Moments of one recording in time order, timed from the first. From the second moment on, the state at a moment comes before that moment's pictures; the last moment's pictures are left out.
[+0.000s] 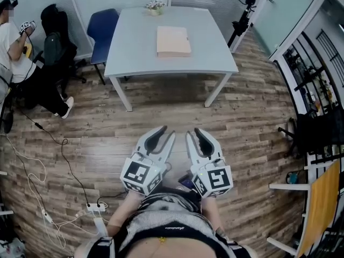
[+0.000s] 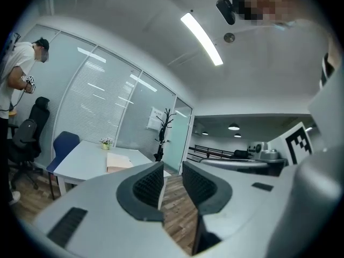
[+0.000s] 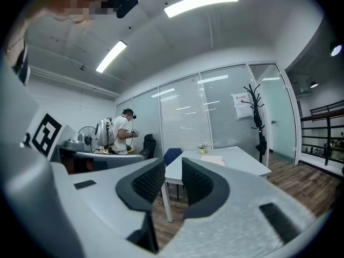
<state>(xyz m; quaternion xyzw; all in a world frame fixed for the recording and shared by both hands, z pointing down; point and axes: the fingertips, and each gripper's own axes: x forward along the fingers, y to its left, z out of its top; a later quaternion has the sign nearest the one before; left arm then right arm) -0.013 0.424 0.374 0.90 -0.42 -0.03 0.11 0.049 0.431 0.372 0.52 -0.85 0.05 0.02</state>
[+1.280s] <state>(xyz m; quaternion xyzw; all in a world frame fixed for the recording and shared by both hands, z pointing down) -0.042 0.229 0.372 0.91 -0.40 -0.02 0.10 0.010 0.237 0.374 0.52 -0.85 0.07 0.01</state>
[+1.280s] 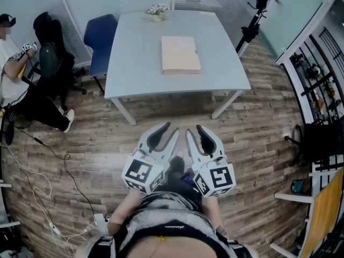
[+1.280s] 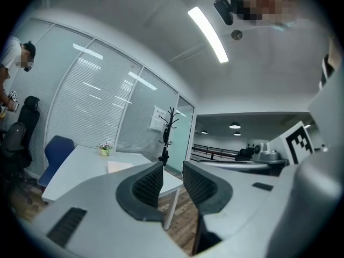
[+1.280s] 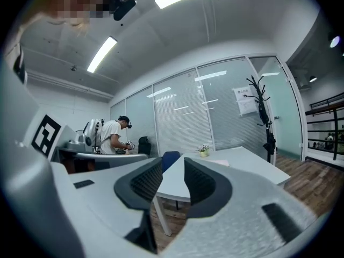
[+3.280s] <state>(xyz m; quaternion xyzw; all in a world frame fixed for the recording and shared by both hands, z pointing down) 0.037 -0.095 0.368 0.89 -0.44 -0.03 0.09 0.089 -0.090 0.366 0.49 -0.87 0.06 0.01</state>
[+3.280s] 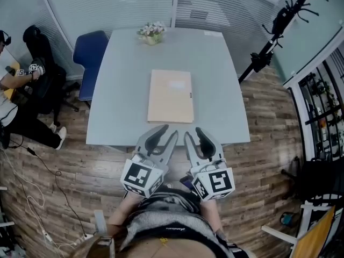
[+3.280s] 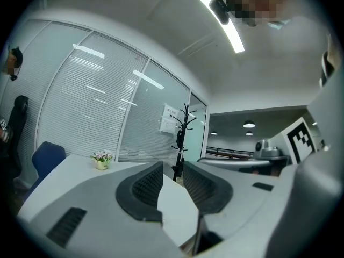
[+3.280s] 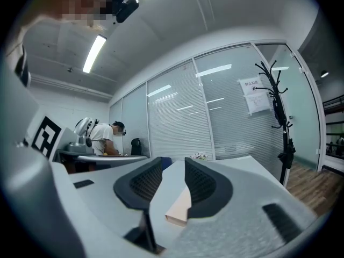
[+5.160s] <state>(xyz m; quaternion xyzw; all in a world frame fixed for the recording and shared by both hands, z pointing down) -0.045 -0.358 0.543 0.85 -0.47 0.11 0.22 0.083 -0.345 0.525 0.53 -0.81 0.17 0.16</state>
